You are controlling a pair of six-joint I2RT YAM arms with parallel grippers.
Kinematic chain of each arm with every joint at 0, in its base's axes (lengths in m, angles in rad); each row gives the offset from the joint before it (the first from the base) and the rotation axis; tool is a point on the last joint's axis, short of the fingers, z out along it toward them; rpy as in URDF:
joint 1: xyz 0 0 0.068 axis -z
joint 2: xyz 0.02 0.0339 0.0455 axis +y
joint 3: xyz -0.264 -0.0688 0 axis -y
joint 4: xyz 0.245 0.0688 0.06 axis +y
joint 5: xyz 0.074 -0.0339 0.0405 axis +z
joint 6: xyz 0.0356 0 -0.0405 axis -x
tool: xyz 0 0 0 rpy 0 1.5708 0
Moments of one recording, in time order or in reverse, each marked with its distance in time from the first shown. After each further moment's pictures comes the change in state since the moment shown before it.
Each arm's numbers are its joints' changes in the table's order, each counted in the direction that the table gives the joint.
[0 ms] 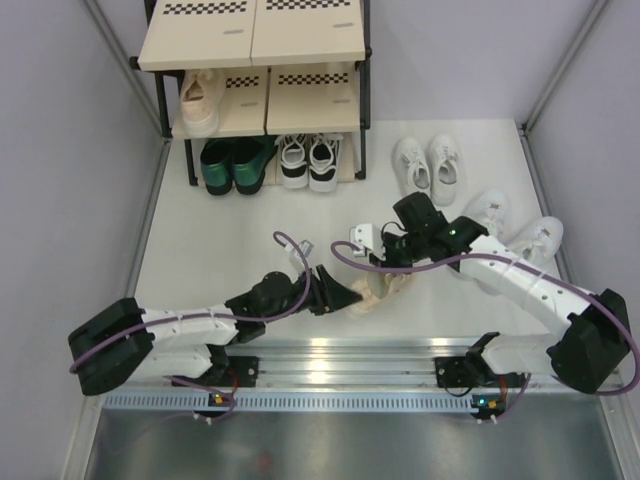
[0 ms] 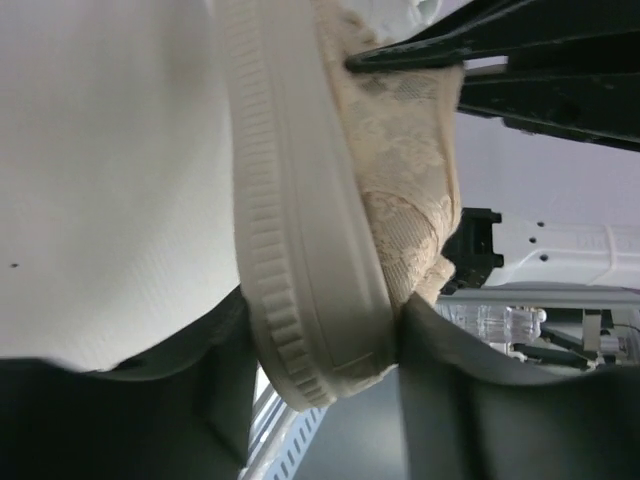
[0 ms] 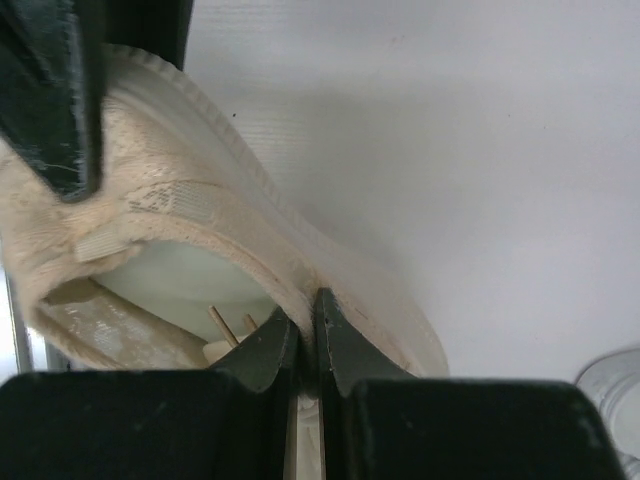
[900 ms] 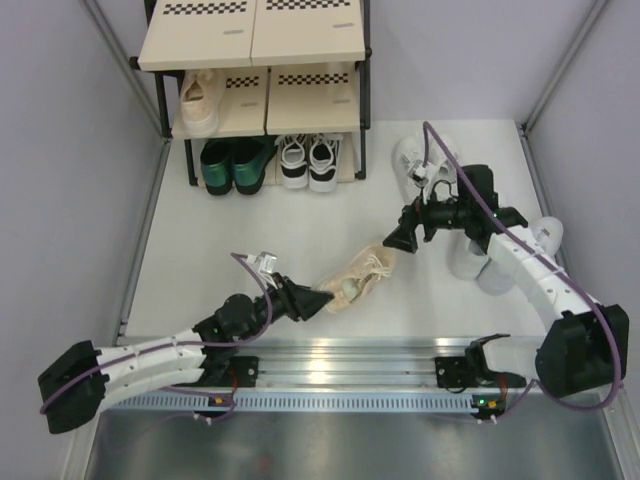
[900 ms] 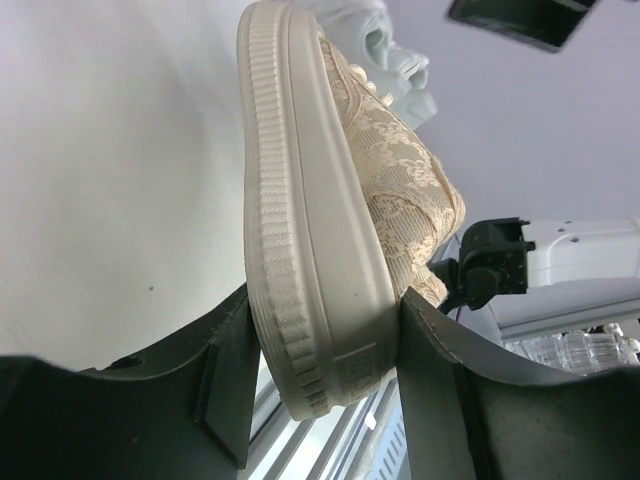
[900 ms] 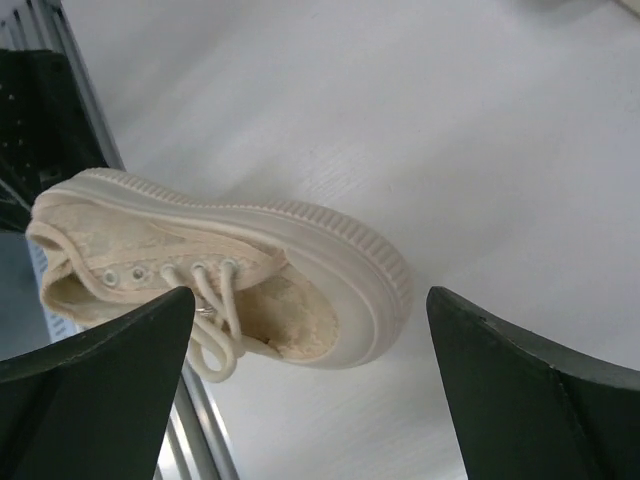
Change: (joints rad) left arm -0.003 -0.381 -0.239 -0.001 0.172 -0.225; right arm 0.409 -0.040 -0.026 -0.258 0.382 -0.556
